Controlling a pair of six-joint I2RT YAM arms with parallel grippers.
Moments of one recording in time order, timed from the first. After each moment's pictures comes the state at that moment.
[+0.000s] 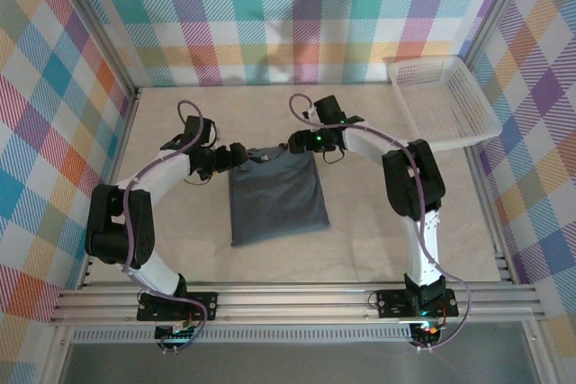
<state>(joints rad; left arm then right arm) -0.17 1.62 1.06 -0.45 0.23 -0.50 0.47 2.15 1.62 -0.42 -0.25 0.26</state>
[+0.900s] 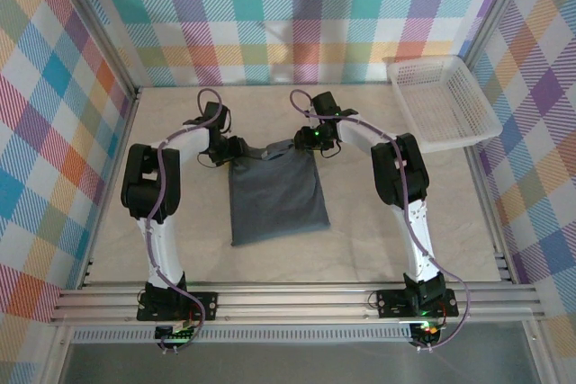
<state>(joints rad) -0.19 2.04 1.42 -0.56 0.20 -0.47 0.45 2.32 1.81 -0.55 -0.29 0.32</state>
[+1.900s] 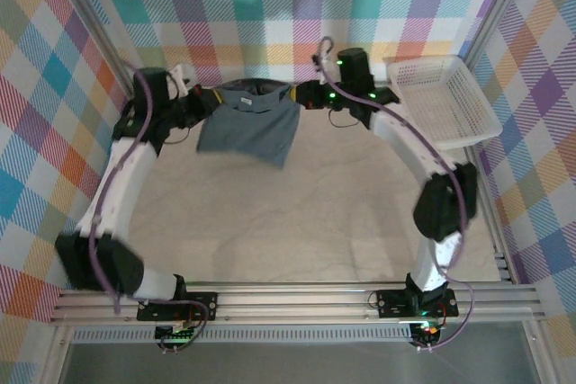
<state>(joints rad) -0.09 1.36 1.37 -0.49 0.49 -0.63 0.44 1.79 1.71 -0.37 -0.55 0.40</state>
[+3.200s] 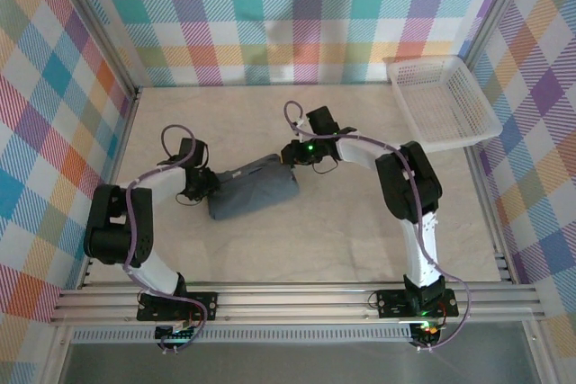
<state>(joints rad) -0.09 1.62 0.87 -0.40 0.01 -0.68 0.52 2.12 1.50 -0.29 -0.55 0.38</state>
